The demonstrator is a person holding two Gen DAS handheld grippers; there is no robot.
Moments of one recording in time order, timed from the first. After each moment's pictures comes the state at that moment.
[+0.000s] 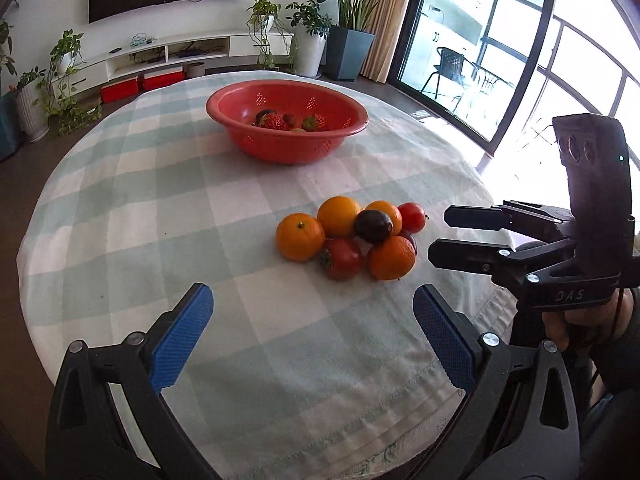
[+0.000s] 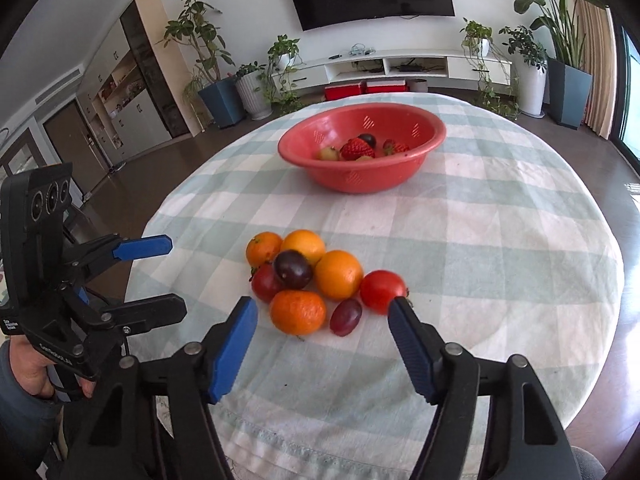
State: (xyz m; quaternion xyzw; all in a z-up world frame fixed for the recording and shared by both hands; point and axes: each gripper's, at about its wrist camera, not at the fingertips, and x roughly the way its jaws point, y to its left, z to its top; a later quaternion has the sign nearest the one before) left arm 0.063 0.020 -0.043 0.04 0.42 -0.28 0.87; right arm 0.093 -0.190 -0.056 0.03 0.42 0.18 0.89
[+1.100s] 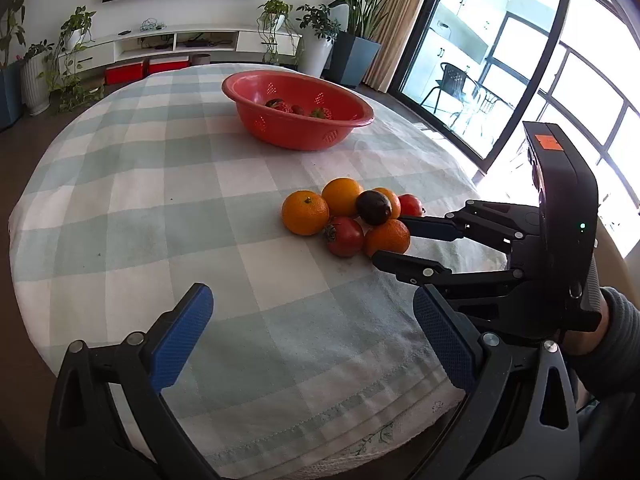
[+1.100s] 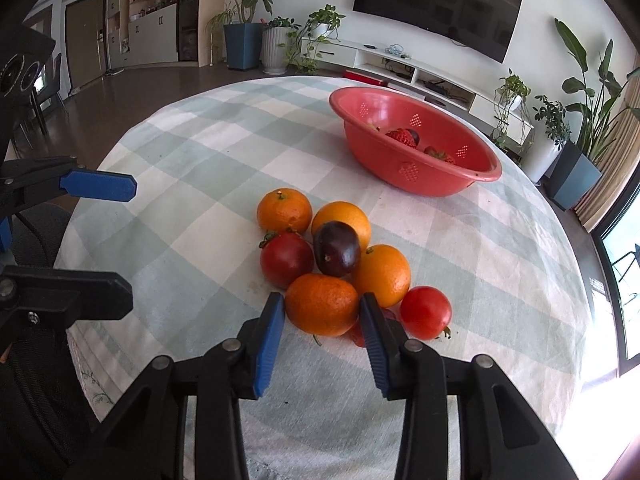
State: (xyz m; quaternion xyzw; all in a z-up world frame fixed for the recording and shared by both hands) left arm 0.055 0.040 -0.047 -0.02 0.42 -0.28 0.86; right arm 0.095 -0.134 -0.082 -0.15 0.42 0.15 0.88
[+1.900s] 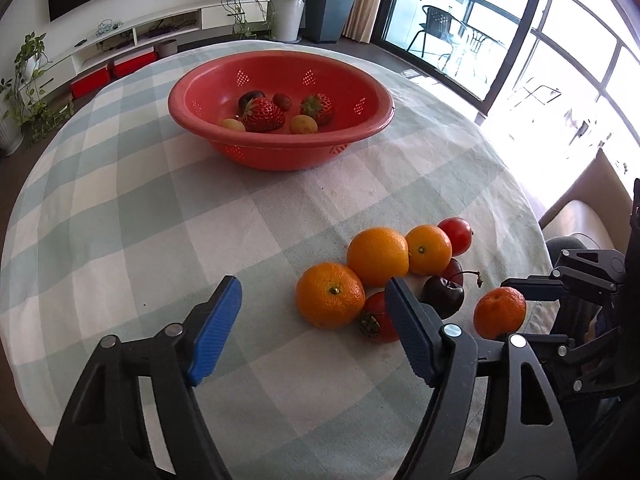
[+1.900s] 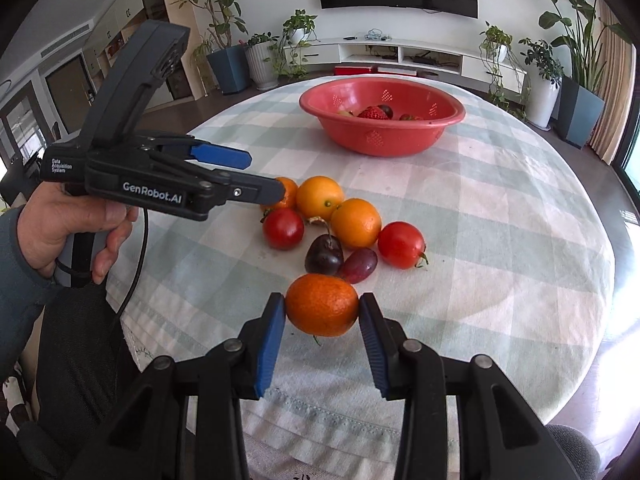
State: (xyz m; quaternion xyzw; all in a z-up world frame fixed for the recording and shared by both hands) left arm 0.161 -0.014 -0.060 0.08 0.47 -0.31 0.82; right arm 0.062 -0.187 -0.068 -0.02 0.44 0.17 0.88
